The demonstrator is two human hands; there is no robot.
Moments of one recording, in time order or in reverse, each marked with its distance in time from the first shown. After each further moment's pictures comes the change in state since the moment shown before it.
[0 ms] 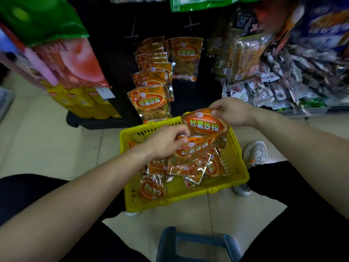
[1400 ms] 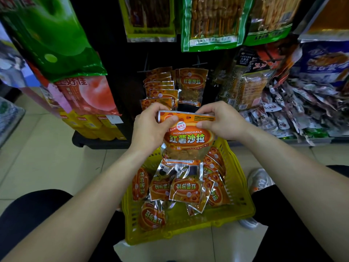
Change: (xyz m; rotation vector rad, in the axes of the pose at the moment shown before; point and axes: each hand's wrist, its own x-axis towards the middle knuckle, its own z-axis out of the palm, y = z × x) left_hand 0.012 0.020 -0.091 -0.316 0.737 -0.115; right_hand 0.019 -0.072 -0.032 0.264 0.235 -0.168
